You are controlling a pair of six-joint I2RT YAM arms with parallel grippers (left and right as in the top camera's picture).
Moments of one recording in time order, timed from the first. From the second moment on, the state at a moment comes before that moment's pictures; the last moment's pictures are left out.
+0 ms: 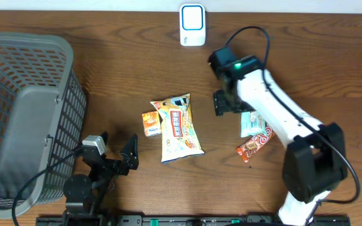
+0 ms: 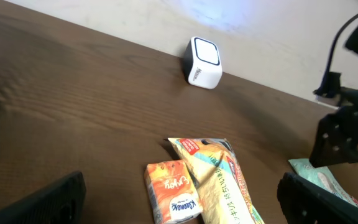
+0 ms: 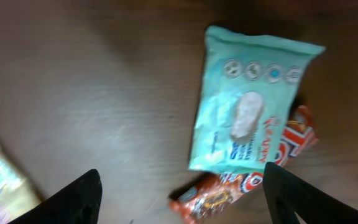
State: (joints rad) left arm -0.03 0.01 0.09 -0.26 0.28 -0.38; right arm 0.47 1.92 1.53 -1.18 0.23 0.42
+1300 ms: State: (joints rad) left arm -0.03 0.01 0.09 -0.26 0.28 -0.38; right arm 0.41 2.24 1.57 -1.23 0.45 0.38
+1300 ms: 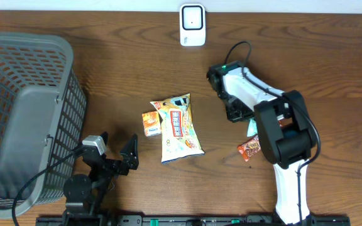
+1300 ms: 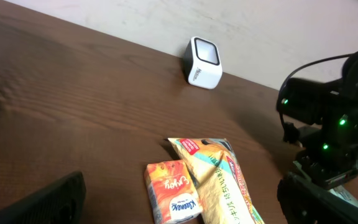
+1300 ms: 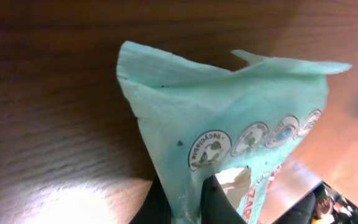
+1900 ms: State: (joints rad) left arm -0.03 0.01 0.09 -0.26 0.28 -0.38; right arm 0.32 2.07 1.57 -1.39 -0.96 -0.58
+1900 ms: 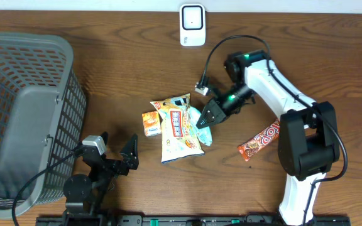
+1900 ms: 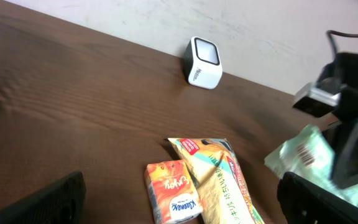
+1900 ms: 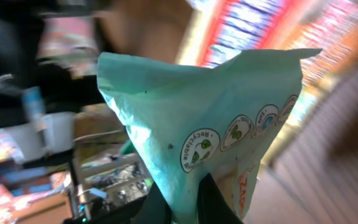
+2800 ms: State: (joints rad) left arm -0.03 0.01 0.09 -0.26 0.28 -0.38; right arm 0.40 2.07 1.56 -1.70 -1.37 -1.73
